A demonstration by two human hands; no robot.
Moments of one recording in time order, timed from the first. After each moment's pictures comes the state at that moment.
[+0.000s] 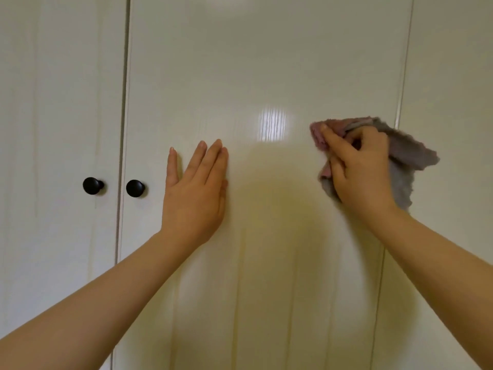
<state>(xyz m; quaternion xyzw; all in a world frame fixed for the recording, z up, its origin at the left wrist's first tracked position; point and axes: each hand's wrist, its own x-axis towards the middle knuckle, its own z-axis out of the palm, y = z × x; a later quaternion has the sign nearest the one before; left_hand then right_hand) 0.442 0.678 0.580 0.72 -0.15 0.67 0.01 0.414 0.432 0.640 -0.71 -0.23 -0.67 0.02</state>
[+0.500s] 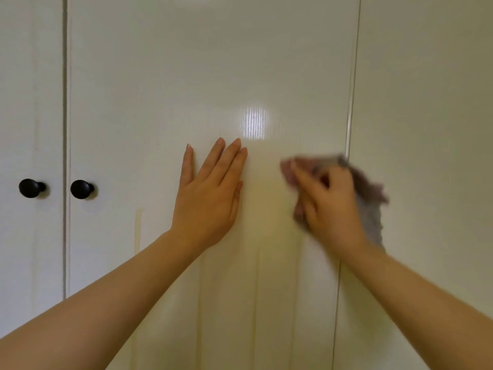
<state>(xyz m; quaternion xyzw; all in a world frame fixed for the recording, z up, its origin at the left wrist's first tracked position) 0.445 0.608 0.582 0.69 -0.24 0.68 0.03 0.409 0.401 0.583 -0.74 -0.25 -0.60 0.19</state>
